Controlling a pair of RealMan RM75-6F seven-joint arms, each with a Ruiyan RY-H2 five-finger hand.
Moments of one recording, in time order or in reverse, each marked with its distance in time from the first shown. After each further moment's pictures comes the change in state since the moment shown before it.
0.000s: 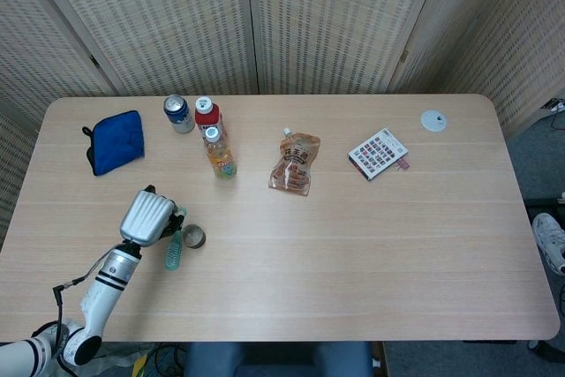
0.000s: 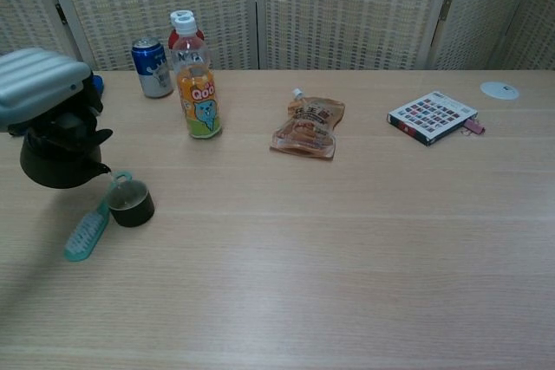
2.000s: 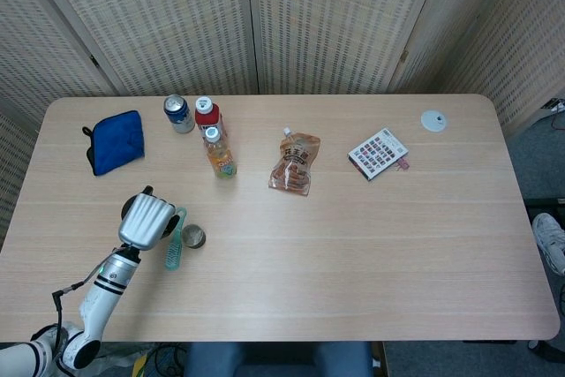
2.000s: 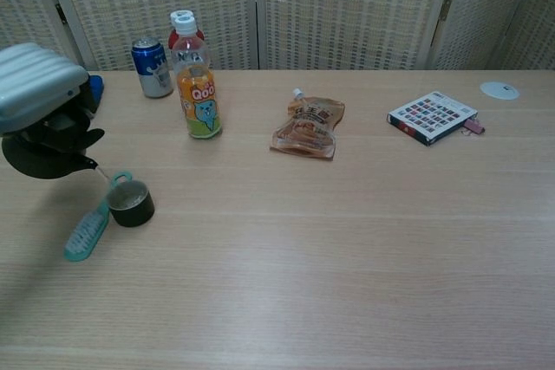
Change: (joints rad) left arm 0.014 -0.018 0.024 0.039 0.063 0.061 0.110; right arm -0.015 0.001 0.001 0.000 -0.004 0.020 0.011
